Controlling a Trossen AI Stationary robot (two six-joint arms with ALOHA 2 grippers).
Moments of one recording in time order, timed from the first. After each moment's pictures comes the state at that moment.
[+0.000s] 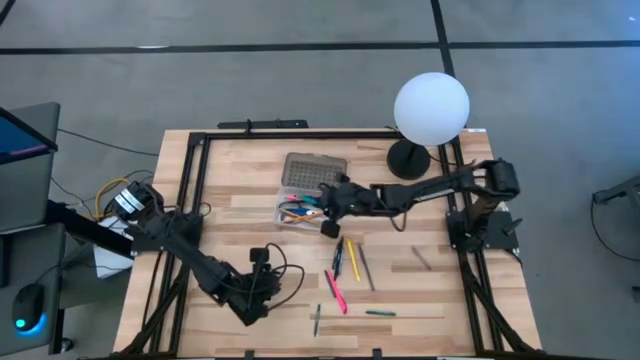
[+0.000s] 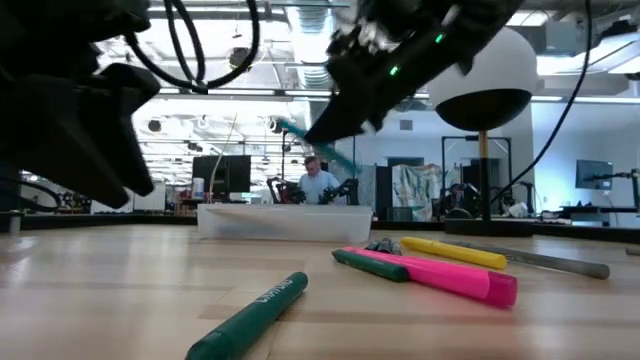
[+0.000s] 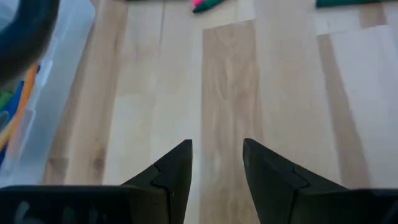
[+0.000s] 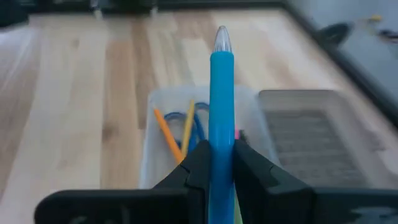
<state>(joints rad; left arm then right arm) -0.72 1.70 0.88 -0.34 -0.62 -0.52 0.00 1.75 1.02 0.15 0.22 0.00</state>
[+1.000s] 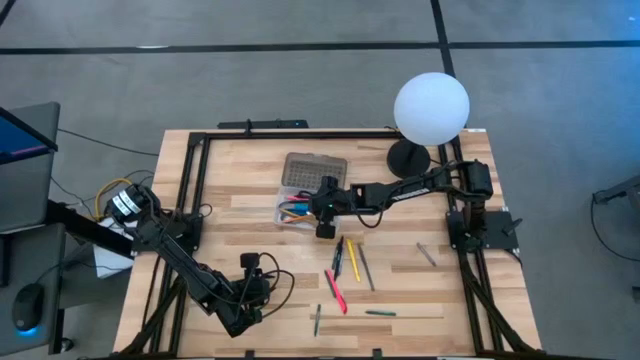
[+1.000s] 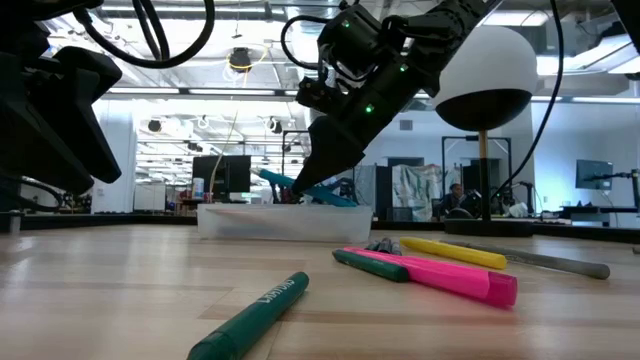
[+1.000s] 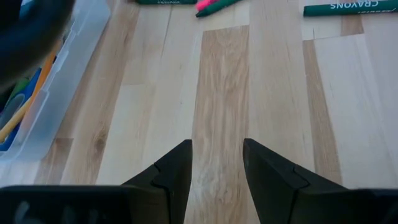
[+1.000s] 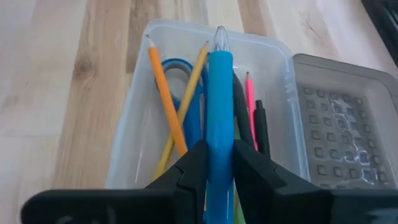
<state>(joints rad) -0.82 1.69 0.88 -0.39 -0.72 -0.69 -0.03 1.94 1.19 -0.03 0.16 -0.17</state>
